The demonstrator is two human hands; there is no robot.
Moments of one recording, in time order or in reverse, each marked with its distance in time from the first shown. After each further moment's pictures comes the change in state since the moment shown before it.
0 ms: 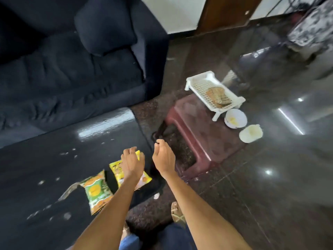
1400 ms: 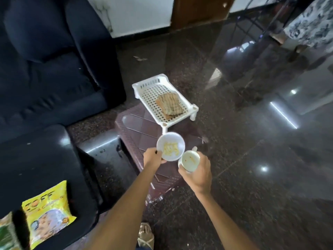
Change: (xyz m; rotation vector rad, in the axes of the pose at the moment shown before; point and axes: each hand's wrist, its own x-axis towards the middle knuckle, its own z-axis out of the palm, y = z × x) left_hand 0.018 0.263 0.216 -0.532 -0.336 -0.137; right_hand 0.086 0.297 -0.192 0.045 0.264 0.165
